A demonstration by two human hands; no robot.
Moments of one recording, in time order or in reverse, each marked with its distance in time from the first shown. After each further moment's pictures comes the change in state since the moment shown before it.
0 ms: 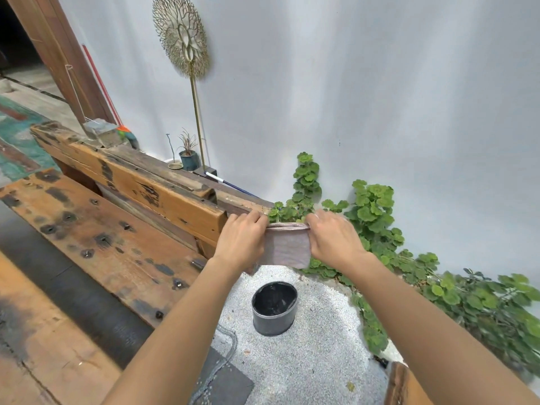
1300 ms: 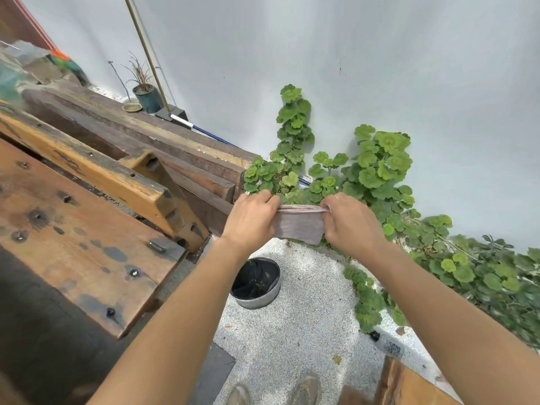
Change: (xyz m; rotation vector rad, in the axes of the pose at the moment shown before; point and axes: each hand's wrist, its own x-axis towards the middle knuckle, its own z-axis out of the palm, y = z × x) left_hand 0.204 0.044 0.231 -0.137 -0.165 0.059; right_hand 0.109 0.209 0.191 0.156 -0.159 0.165
